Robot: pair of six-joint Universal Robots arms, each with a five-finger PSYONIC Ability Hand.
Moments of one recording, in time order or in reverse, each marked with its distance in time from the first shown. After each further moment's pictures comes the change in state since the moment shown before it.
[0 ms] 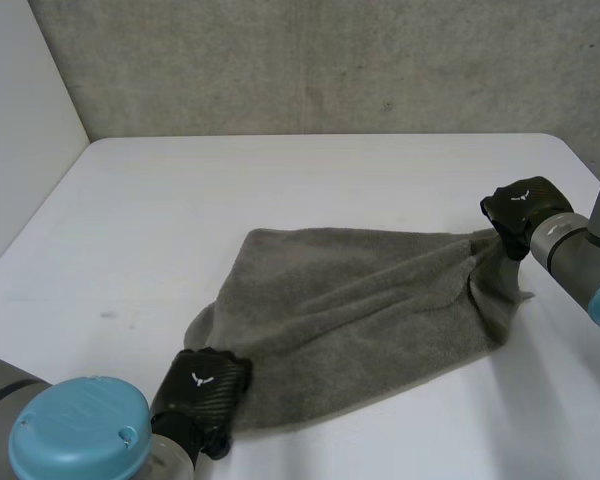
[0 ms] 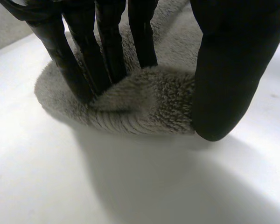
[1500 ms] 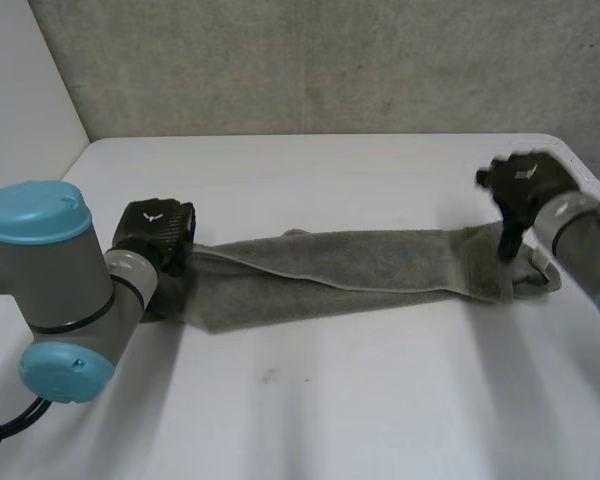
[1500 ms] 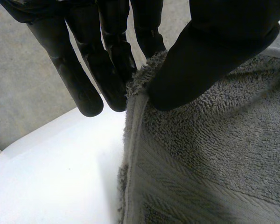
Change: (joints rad) left arm 0.344 -0.159 0.461 -0.021 0.154 0.100; right arm 0.046 -0.107 0.037 0.035 0.015 0.137; left_hand 0.576 0.624 0.622 0.622 0.612; right_hand -0.703 -0.930 -0.972 -0.956 -0.918
